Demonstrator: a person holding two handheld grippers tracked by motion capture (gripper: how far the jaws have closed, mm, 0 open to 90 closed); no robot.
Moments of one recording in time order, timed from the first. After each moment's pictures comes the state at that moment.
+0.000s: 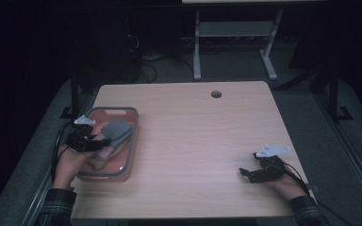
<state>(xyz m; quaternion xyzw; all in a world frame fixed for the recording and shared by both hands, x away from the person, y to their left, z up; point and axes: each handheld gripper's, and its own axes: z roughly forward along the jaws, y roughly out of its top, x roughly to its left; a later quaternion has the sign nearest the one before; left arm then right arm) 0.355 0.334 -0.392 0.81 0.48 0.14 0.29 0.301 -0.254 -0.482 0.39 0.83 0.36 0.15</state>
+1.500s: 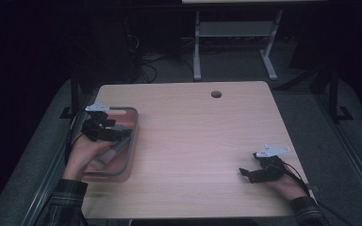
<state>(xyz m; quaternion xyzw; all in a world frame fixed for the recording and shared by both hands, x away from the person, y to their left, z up) 0.366 0.273 -0.348 0.81 0.43 0.13 0.38 0.300 -0.254 -0.482 0.39 0.83 0.37 0.15</state>
